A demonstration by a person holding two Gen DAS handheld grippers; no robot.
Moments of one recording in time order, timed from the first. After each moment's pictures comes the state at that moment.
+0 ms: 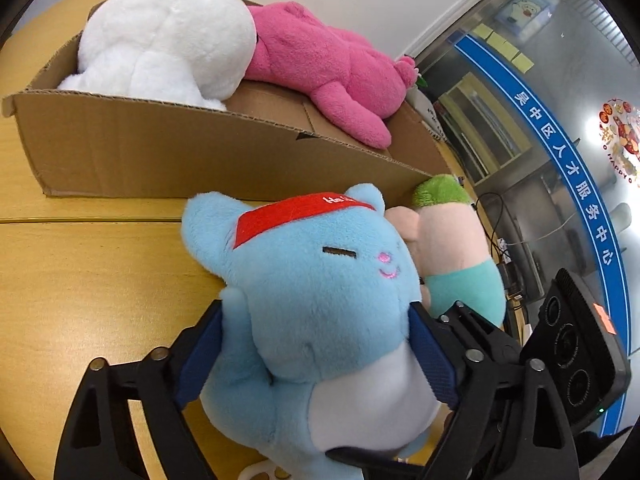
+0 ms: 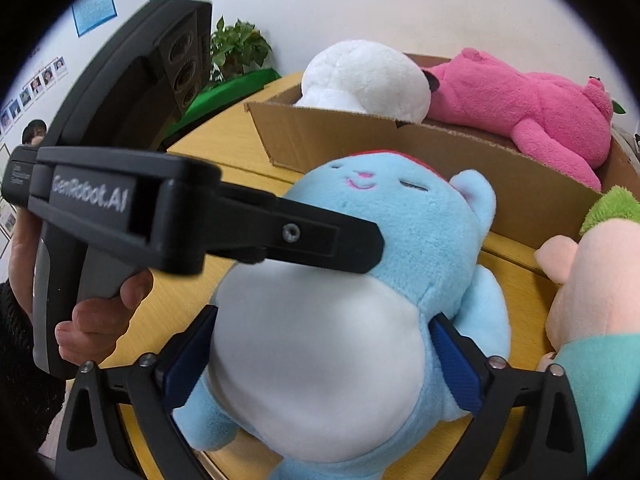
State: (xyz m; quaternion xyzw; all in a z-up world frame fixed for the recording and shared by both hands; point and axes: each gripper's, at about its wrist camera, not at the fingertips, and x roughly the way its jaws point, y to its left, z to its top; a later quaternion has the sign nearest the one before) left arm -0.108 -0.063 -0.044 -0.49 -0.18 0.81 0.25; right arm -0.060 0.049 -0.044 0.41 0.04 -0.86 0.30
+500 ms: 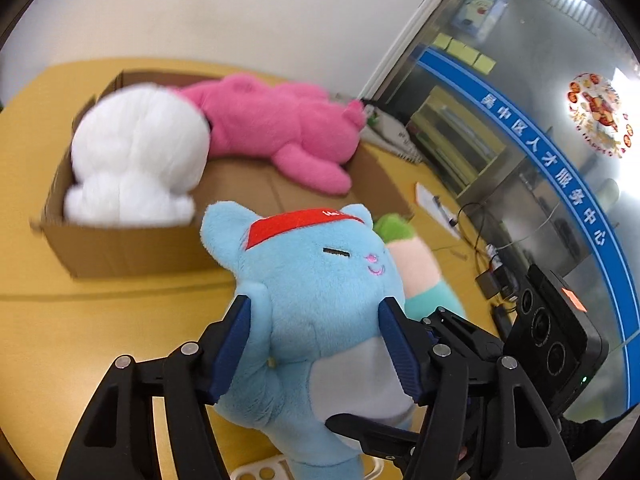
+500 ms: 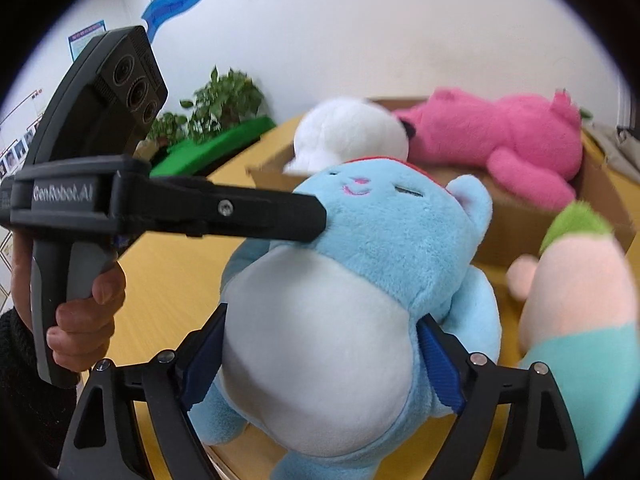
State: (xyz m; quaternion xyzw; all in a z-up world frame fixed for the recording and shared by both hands) left arm -0.098 -0.050 0.035 -0.42 -0.14 0.85 0.27; right arm -0.052 0.075 -0.001 0.35 -0.01 -0.89 0.29
